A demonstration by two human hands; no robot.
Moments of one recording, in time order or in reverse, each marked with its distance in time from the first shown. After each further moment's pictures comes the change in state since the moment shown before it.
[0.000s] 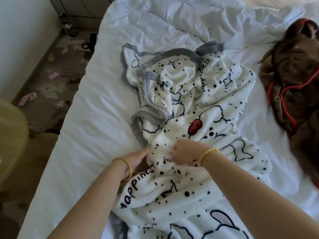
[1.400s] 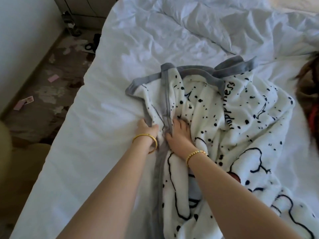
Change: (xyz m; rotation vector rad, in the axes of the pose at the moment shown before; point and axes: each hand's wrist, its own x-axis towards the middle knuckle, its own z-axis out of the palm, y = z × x) left_hand 0.095 0.152 -0.044 -0.133 0.597 0.271; right_hand 0.159 0.010 -0.051 0.462 0.563 0.104
